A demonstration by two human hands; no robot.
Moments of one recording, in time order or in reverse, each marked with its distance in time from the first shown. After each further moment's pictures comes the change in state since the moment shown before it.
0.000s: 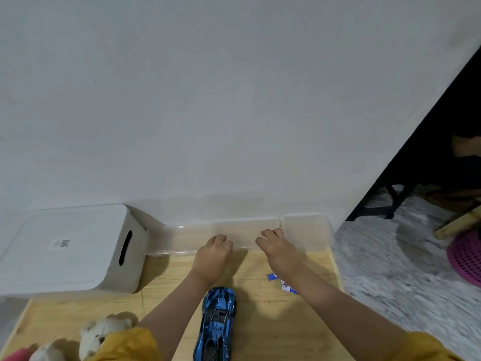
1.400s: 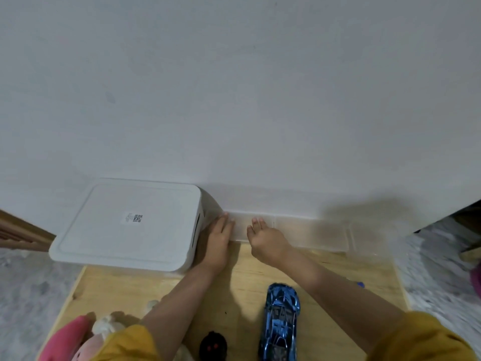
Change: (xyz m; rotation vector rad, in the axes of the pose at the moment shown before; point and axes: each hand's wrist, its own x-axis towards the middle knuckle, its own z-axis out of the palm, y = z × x) left_hand -0.048 -0.131 0.028 -0.488 0.244 -0.288; right_hand 0.100 -0.157 0.022 -0.227 -0.266 -0.262
